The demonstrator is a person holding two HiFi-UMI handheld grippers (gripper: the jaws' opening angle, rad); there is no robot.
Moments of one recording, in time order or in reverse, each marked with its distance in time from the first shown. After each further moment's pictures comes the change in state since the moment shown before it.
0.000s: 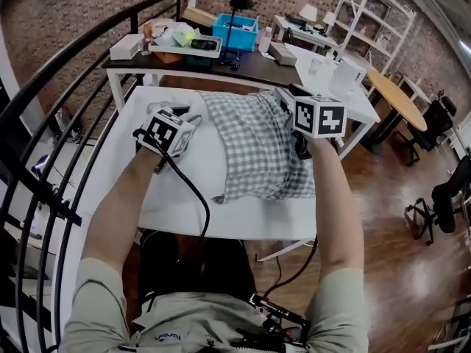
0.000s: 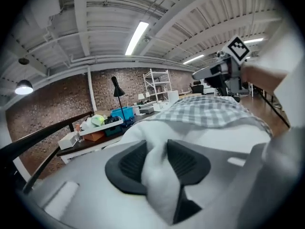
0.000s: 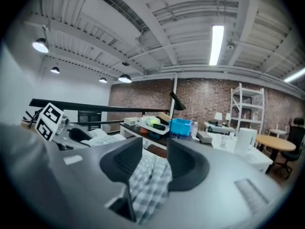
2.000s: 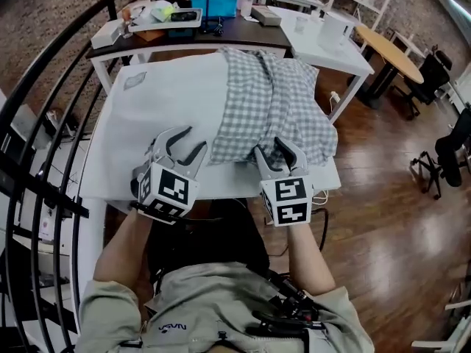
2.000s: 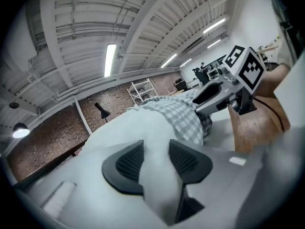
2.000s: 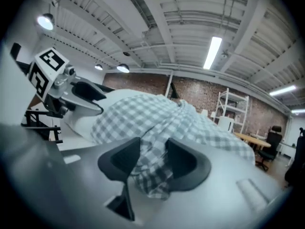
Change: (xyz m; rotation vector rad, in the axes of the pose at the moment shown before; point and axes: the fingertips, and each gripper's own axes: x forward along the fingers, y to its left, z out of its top) left arm -0.103 -0.145 -0.039 0.324 -0.114 0.000; right arm -0.139 0.123 -0.178 -0.108 0.069 -0.178
